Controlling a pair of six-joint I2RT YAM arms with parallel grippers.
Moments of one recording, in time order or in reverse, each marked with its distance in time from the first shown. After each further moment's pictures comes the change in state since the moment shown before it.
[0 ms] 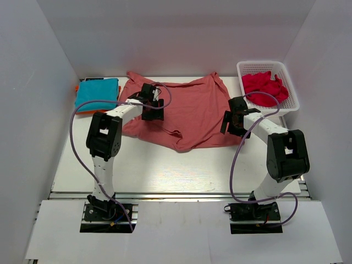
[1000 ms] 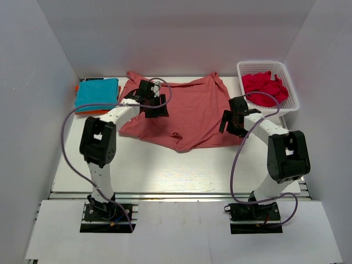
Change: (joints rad) left arm -0.016 -0.182 -0.102 0.025 0.143 -0.067; right arm 0.000 -0.023 -0.019 0.033 -0.052 0.008
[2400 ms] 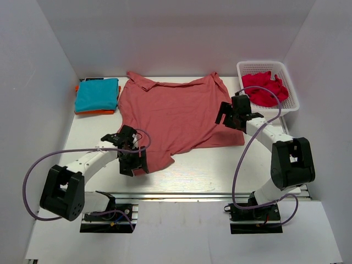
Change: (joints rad) left arm -0.010 -0.620 -0.726 -0.396 0.008 -0.149; right arm 0.008 -0.078 -0.064 0.280 -0.121 -0.007
